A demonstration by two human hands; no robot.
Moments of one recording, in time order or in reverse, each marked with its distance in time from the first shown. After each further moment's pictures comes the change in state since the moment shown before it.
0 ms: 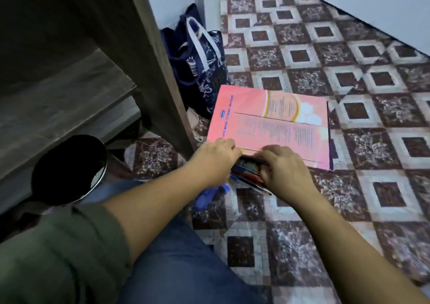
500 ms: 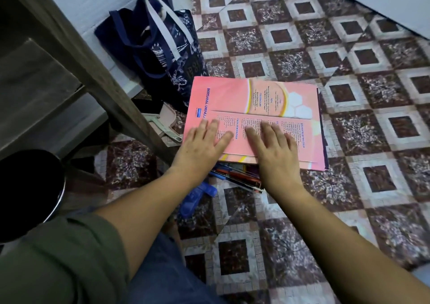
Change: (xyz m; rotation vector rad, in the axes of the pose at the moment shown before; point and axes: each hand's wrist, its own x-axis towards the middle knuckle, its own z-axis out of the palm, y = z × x) left_hand 0.055 -0.013 0.043 0.110 -0.009 -0.084; right_hand 0.035 0.032 0.042 -0.276 0.077 0.160
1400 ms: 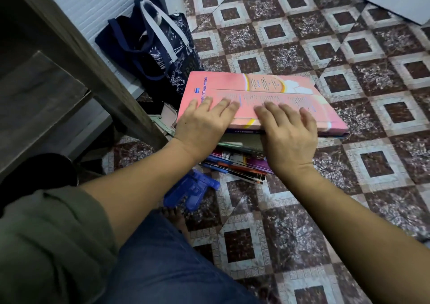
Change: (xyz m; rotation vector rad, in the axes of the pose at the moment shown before) left_hand 0.003 -0.009 -0.052 0.057 0.500 0.155; right_hand -0.002 0.008 -0.038 -0.119 0.680 -0.010
